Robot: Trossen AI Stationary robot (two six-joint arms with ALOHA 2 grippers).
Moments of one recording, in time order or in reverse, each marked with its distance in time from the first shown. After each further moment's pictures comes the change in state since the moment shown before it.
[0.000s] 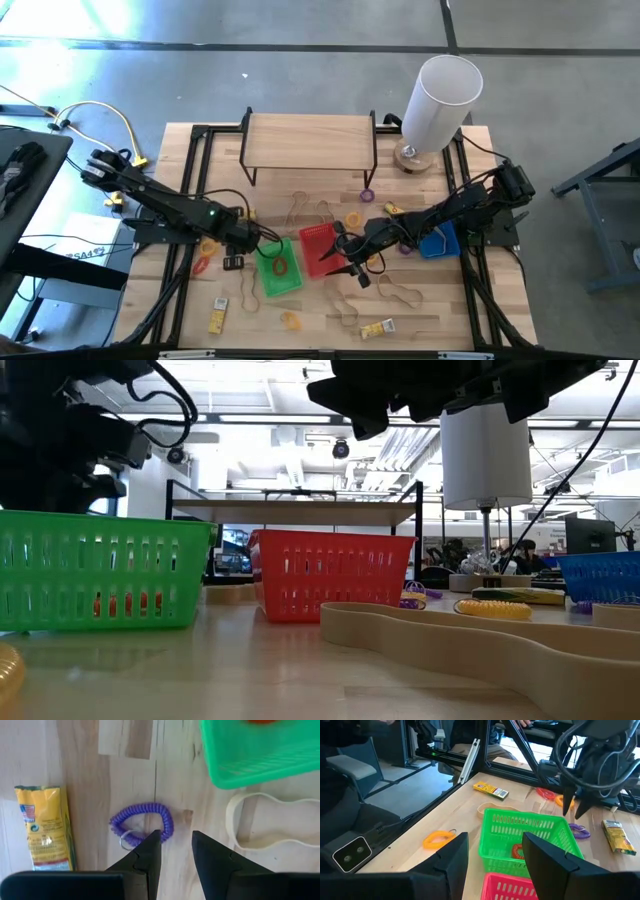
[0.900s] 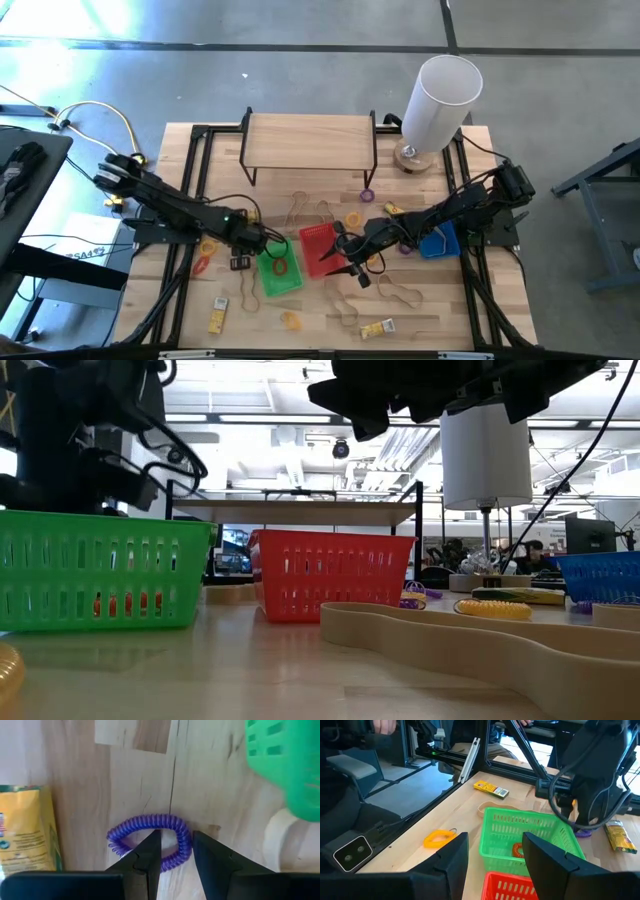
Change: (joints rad) left arm 0.026 0.161 -0.045 0.117 -0.009 -0.012; right arm 0.000 0.000 0.000 -0.005 0.000 0.004
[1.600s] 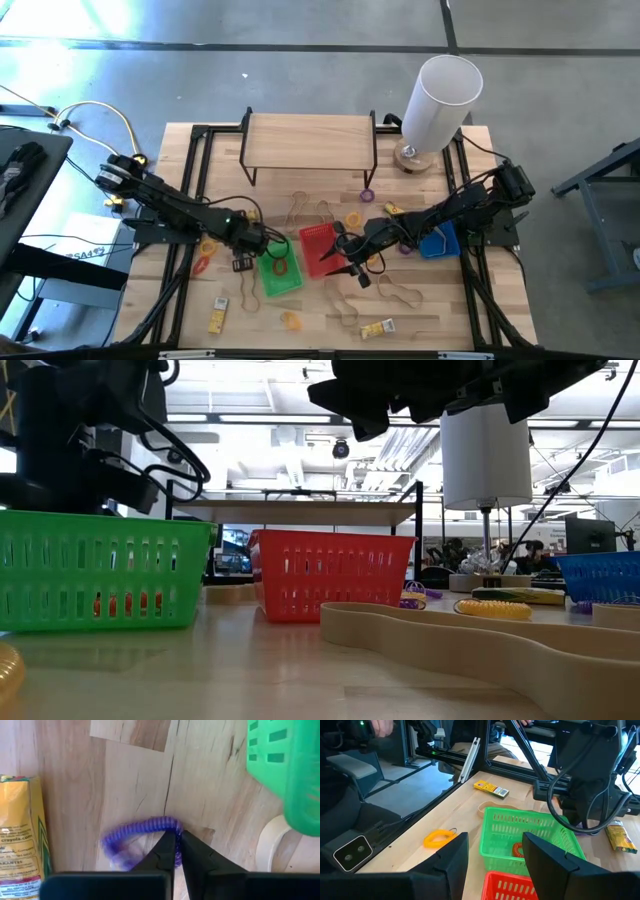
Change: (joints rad) left arm -0.001 0.065 0.003 0.008 0.023 -0.083; right arm 0.000 0.000 0.000 -0.001 0.000 0.000
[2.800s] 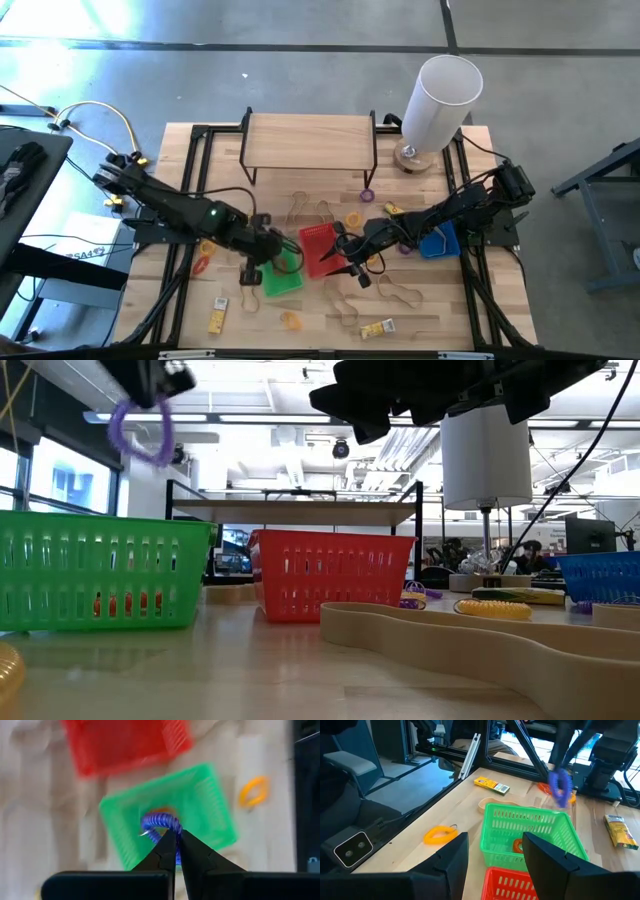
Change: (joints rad) left arm -0.097 -0.074 0.551 -0.183 -0.028 0.183; right arm 0.000 0.000 0.000 -0.016 0.000 0.000
